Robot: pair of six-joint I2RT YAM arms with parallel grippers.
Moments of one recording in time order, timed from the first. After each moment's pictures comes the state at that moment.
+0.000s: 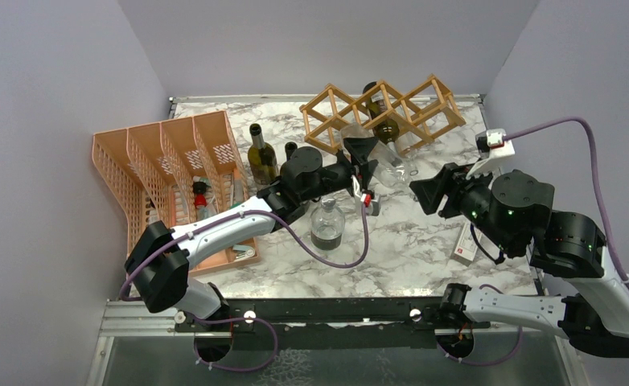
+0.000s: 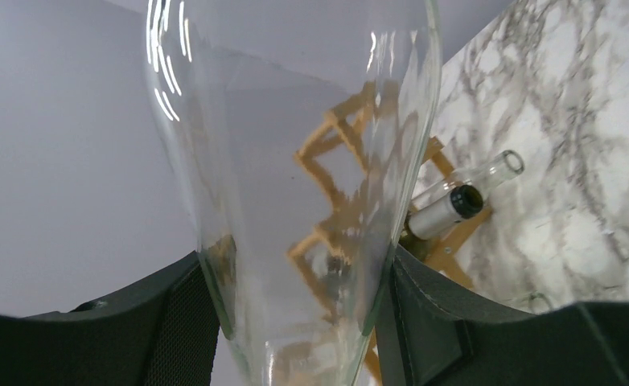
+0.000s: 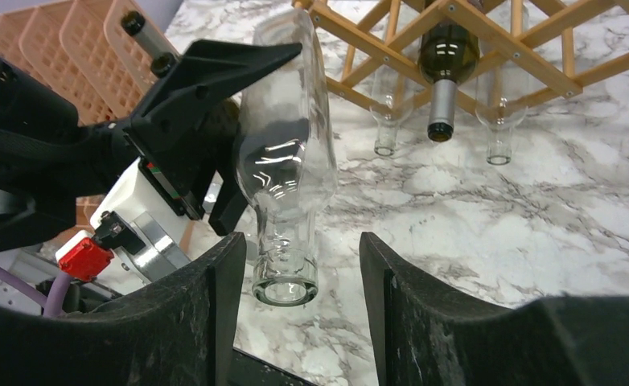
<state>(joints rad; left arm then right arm) -0.90 1.45 1.07 0.41 0.33 1.18 1.09 0.84 1.48 -0.97 0.63 0.47</state>
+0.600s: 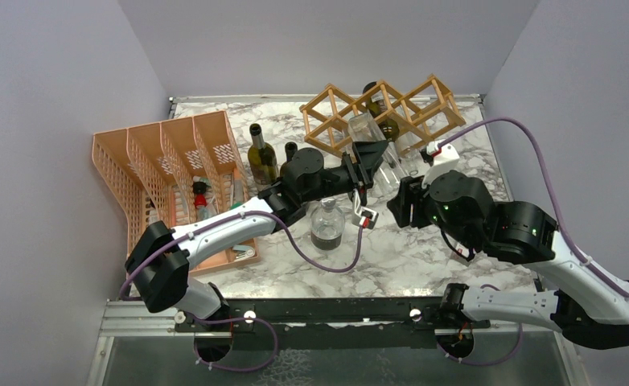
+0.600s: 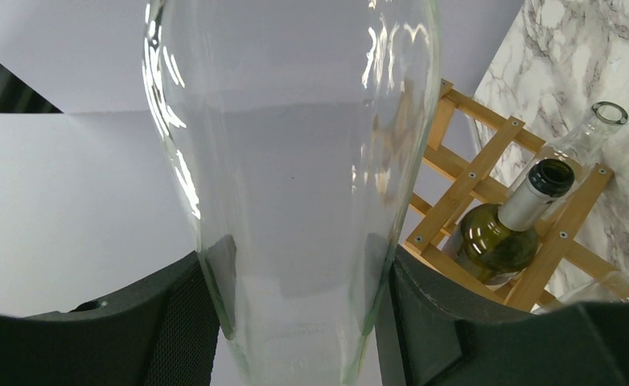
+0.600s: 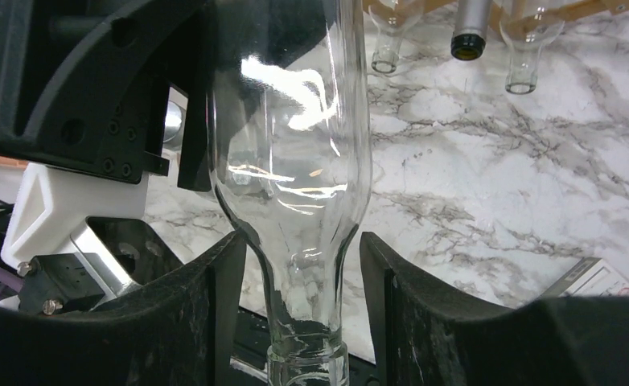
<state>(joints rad) -0.91 1.45 1.07 0.41 0.40 1.62 1.09 0.94 1.38 -1.05 0.55 0.51</state>
